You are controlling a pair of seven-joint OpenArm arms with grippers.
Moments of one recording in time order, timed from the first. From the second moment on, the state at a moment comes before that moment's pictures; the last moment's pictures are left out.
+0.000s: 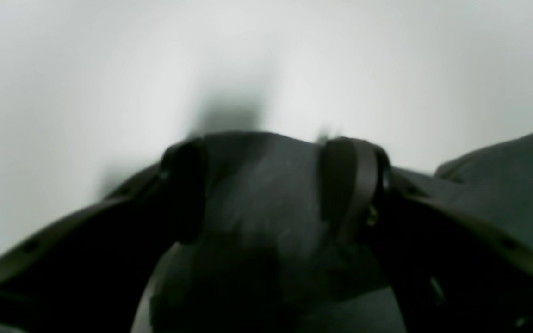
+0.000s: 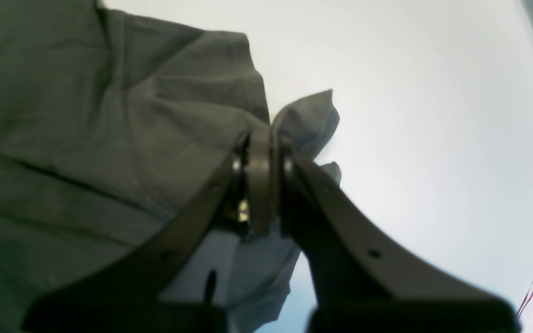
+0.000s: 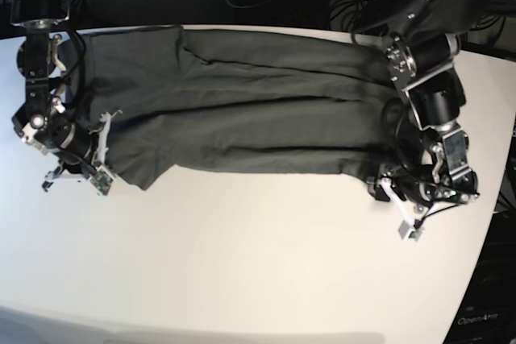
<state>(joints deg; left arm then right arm) -27.9 -7.4 -27.0 48.4 6.1 -38.6 52.1 -2.4 23.7 5.9 95.0 -5.7 41.3 -36.8</state>
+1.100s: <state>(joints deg) -24.9 -6.3 -31.7 57.5 5.6 -39.6 59.8 -2.4 23.8 4.7 95.1 -5.8 41.3 -36.9</state>
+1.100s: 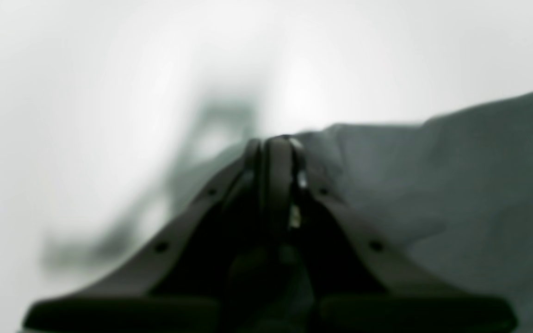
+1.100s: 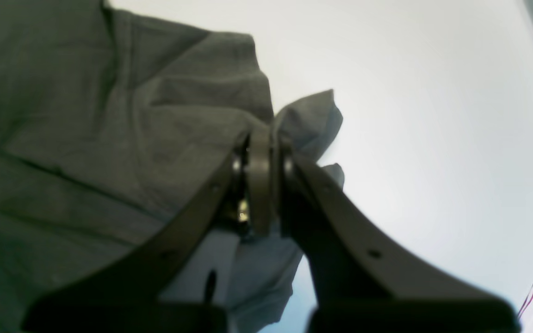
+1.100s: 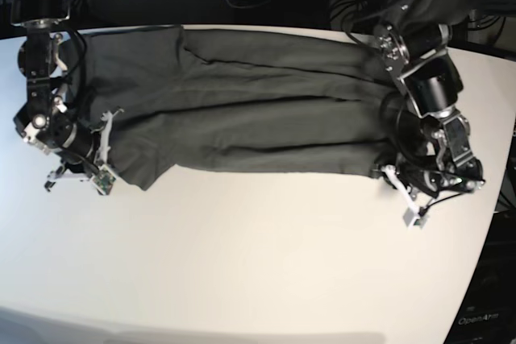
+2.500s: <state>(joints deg) -23.4 -7.9 -37.7 63.1 8.2 -39.4 67.1 -6.6 22.3 1.9 101.1 -19.8 41.3 -36.4</state>
